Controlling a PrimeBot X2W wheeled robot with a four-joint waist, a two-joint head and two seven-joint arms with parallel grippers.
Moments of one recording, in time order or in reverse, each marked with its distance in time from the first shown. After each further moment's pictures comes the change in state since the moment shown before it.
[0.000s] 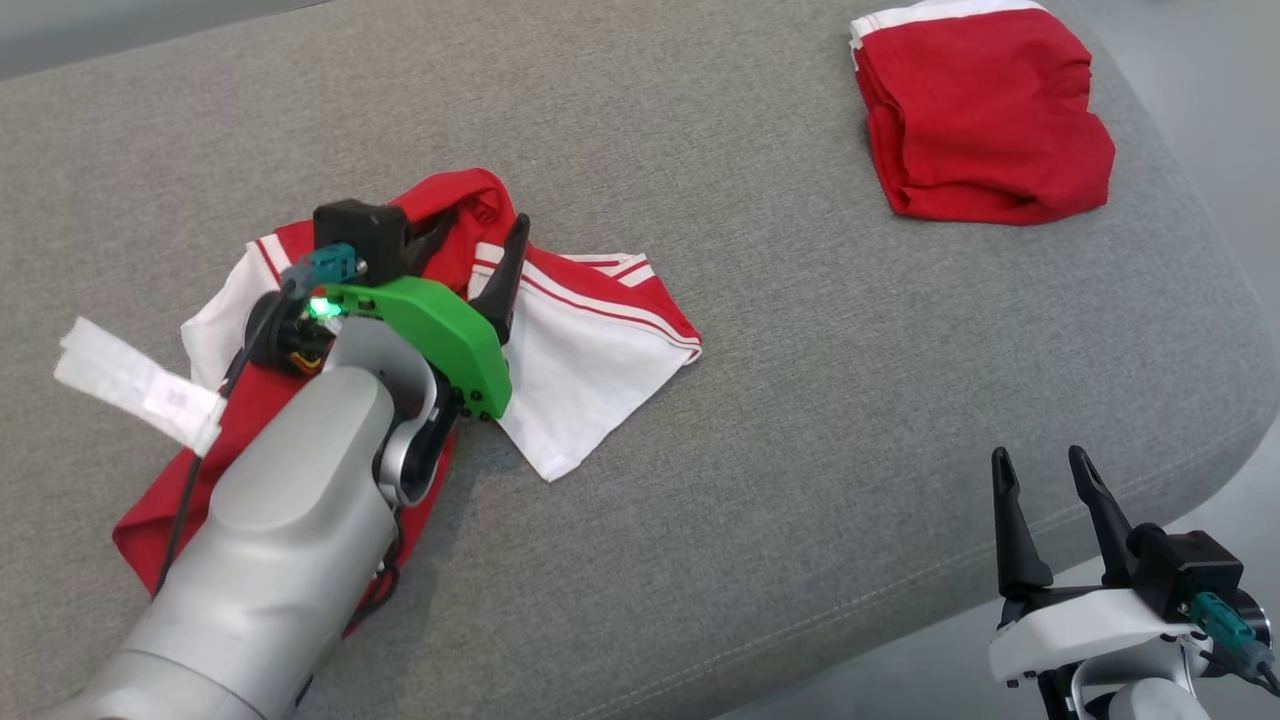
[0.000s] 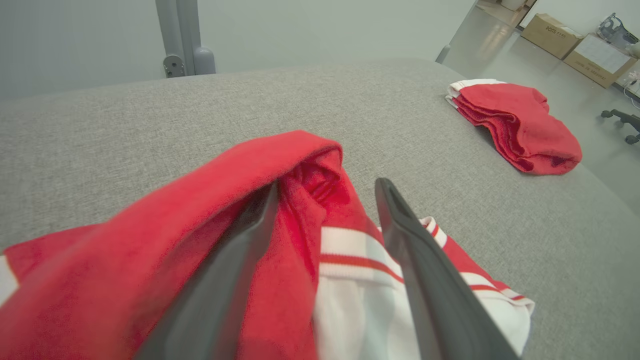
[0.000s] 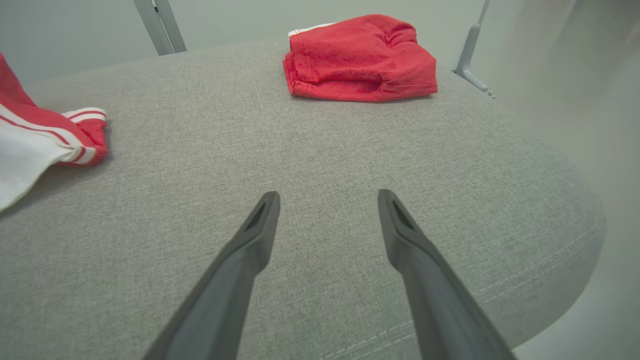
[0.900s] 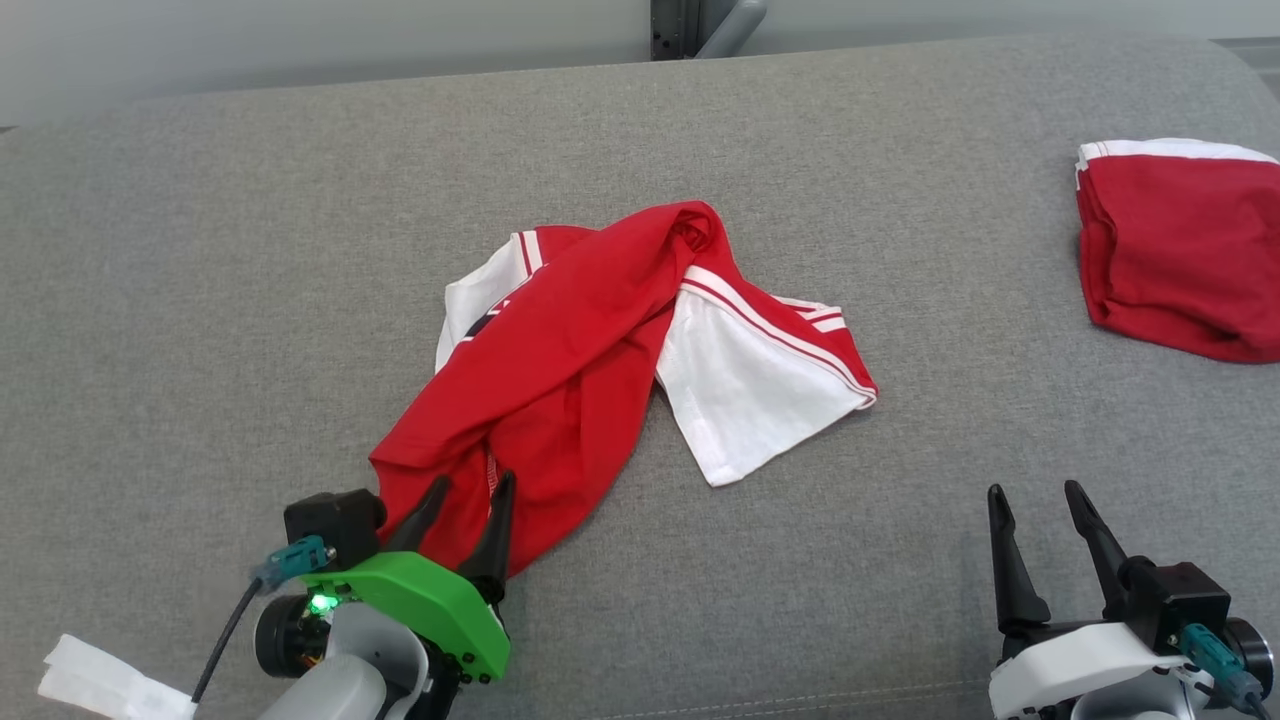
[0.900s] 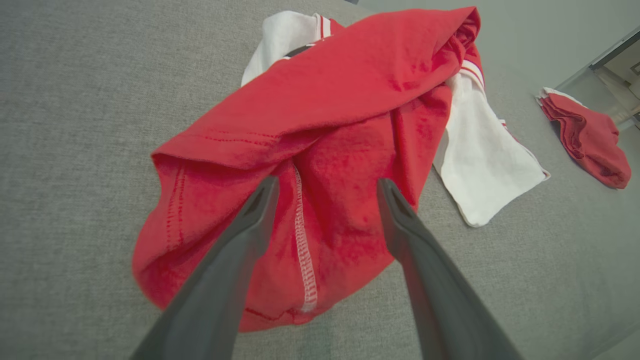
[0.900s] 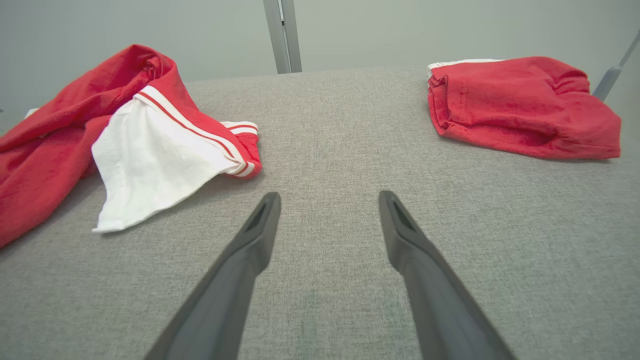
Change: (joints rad) left arm 0.562 0.171 0.046 -0.552 -0.137 0.244 -0.003; right arm 0.058 0.002 -0.003 -0.007 -0.052 0.000 0.000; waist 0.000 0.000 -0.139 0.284
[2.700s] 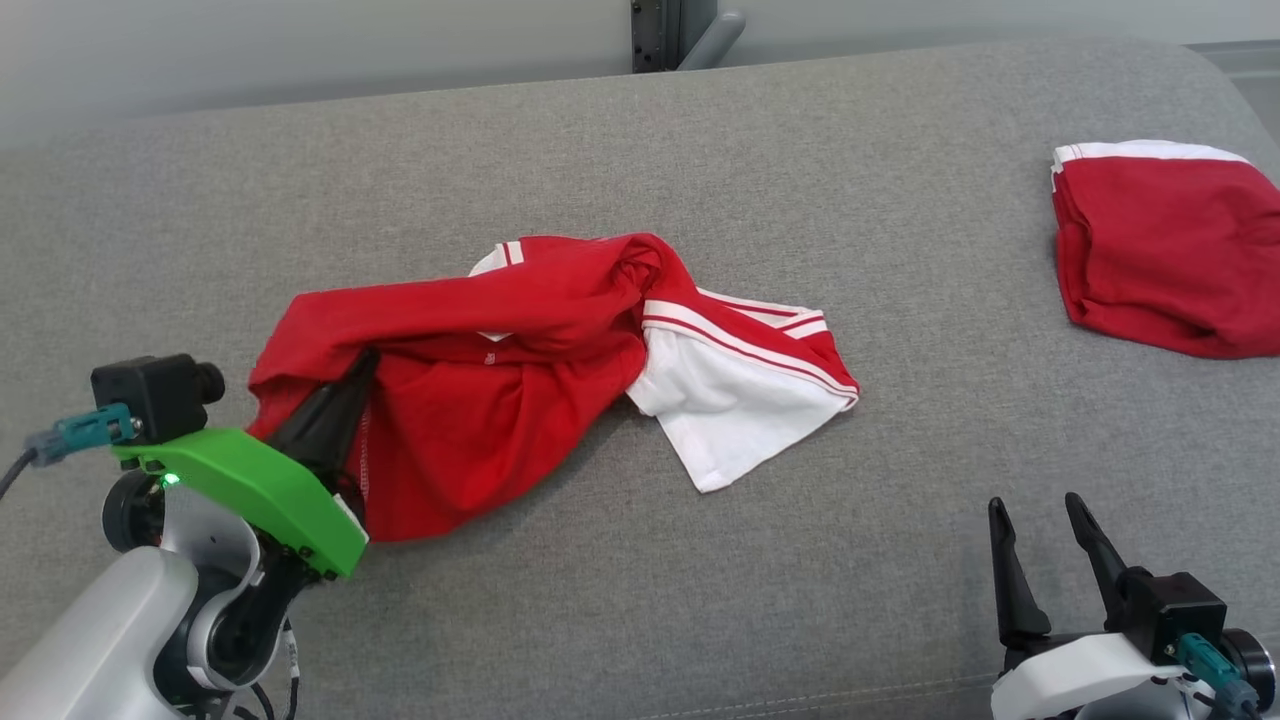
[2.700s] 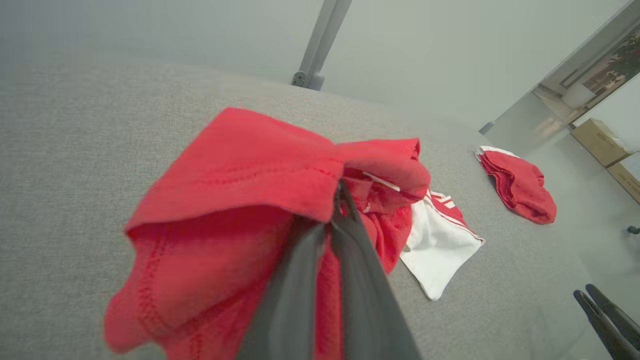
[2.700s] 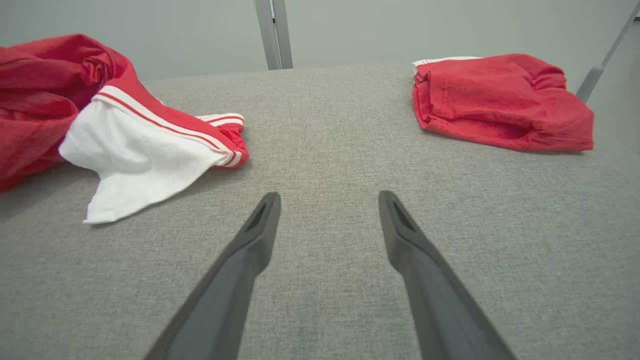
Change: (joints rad) left arm -0.103 0.221 0.145 -0.189 -0.155 -0.122 0.160; right arm 0.014 0.000 -0.004 0.009 -0.016 0.000 0.000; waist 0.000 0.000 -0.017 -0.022
